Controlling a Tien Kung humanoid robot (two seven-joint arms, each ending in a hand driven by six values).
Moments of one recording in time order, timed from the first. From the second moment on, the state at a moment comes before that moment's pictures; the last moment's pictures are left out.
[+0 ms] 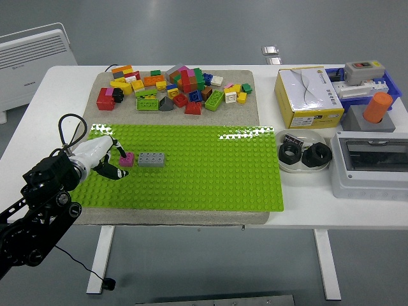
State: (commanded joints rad) left arm -0.46 0.28 -0.99 -1.22 2.00 -0.15 0.40; right arm 0.03 -0.07 2.27 0.18 -2.14 0.12 -0.15
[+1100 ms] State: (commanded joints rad) left arm -0.17 0.24 -1.19 -1.56 2.10 0.00 0.43; right arm 0.03 -0.05 2.19 0.18 -2.11 0.13 -0.14
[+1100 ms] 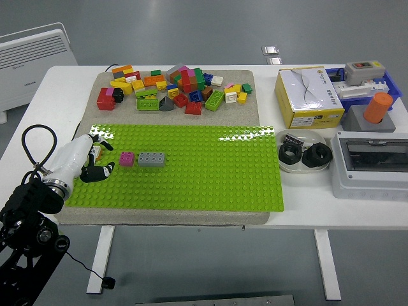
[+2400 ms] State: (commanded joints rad) left arm -0.19 0.23 -1.11 -1.54 2.06 0.06 0.39; right arm 0.02 -0.04 2.09 0.18 -1.99 0.11 -0.16
